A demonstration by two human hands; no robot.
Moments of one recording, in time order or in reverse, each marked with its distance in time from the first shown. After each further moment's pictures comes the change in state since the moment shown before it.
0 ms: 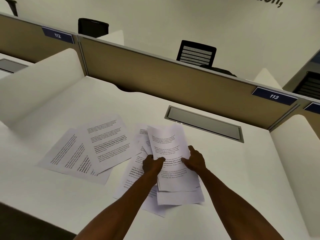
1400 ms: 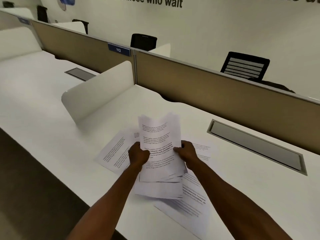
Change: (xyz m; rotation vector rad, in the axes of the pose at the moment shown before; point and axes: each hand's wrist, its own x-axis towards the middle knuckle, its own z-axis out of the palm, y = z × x) left_hand 0.037 0.075 -0.206 0.334 0.404 0.290; right_hand 0.024 -0.213 0.064 0.678 -0.155 -0.124
